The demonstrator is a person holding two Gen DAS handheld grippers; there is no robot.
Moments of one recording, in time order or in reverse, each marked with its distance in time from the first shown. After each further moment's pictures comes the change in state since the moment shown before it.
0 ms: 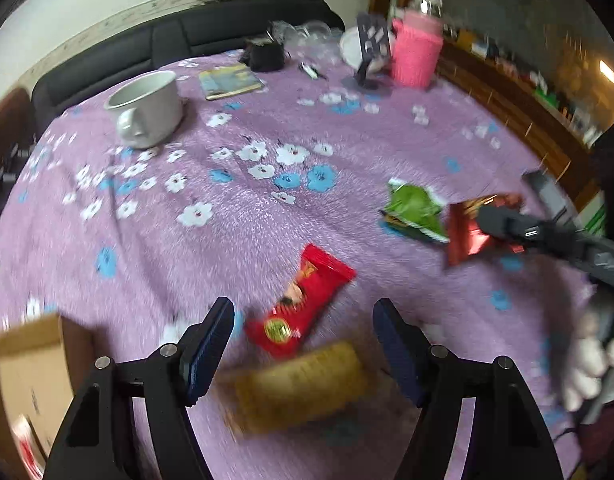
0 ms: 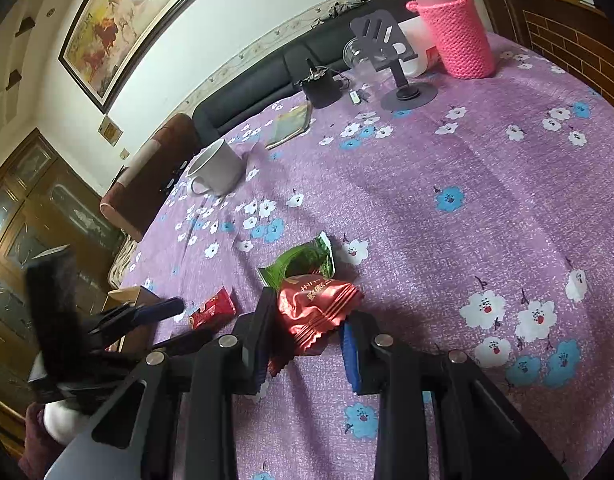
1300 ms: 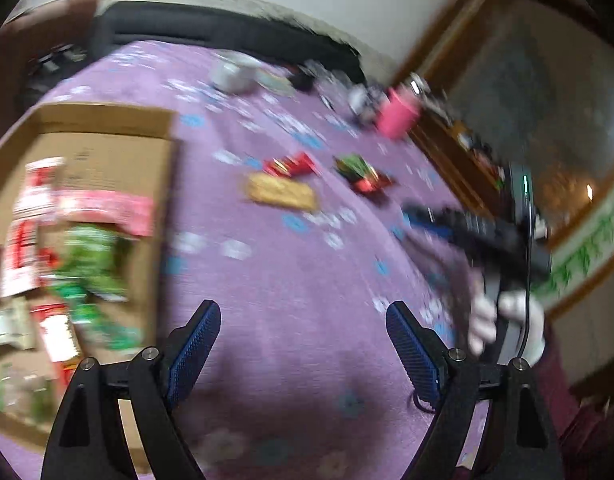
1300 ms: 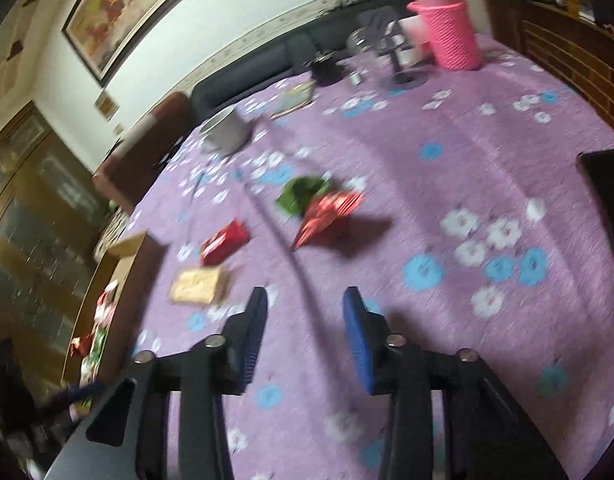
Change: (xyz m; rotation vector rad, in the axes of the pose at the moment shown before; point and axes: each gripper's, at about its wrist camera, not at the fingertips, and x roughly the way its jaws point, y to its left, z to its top) left arm -0.131 -0.006 -0.168 -0.356 -0.165 -0.216; right arm -0.036 0.017 -0.046 -0.058 0.030 -0.079
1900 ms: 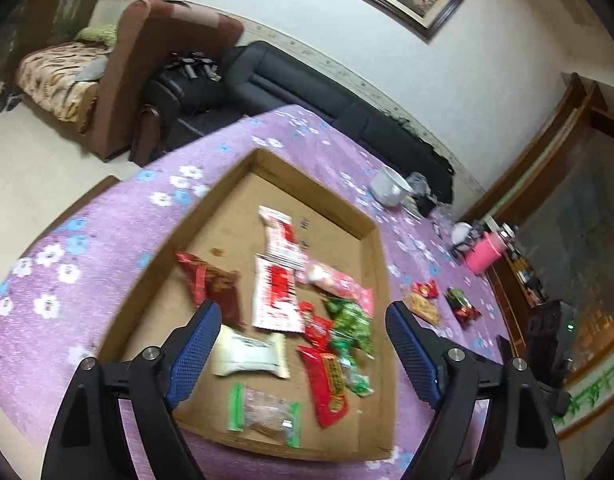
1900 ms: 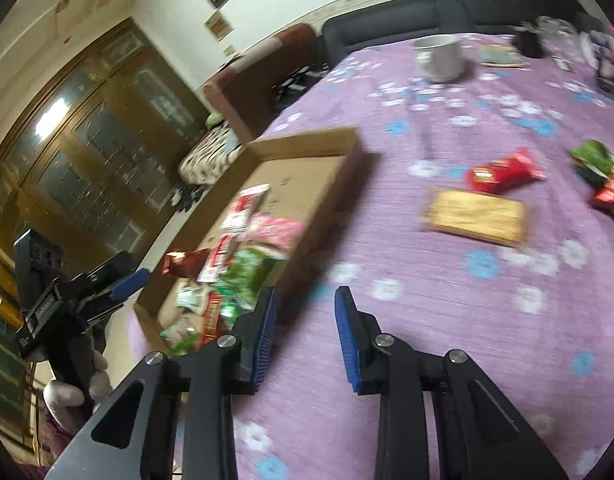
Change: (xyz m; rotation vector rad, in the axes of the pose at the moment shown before) left arm -0.127 0.153 -0.019 -0.368 -0.333 0.174; right arm 0.038 0.175 -0.064 -0.266 0.188 0.311
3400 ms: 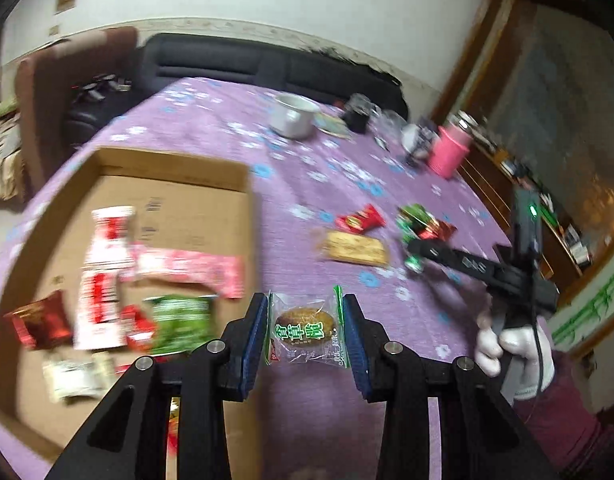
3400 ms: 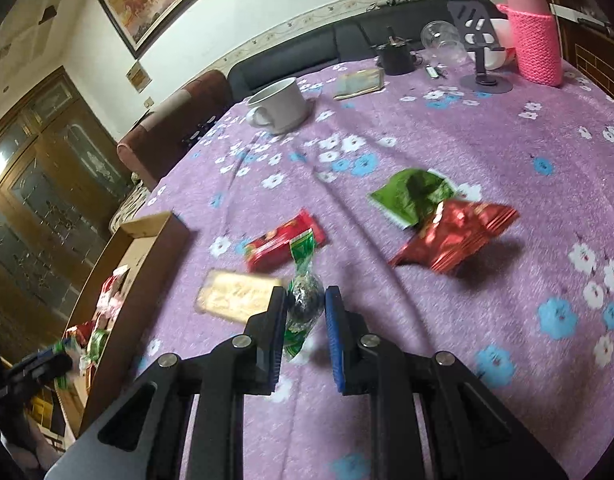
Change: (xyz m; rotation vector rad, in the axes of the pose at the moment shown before) left arm 0.066 -0.123 -0.025 0.325 0.143 0.007; right arm -0.027 -0.120 0.027 0.124 -0.148 -0.226
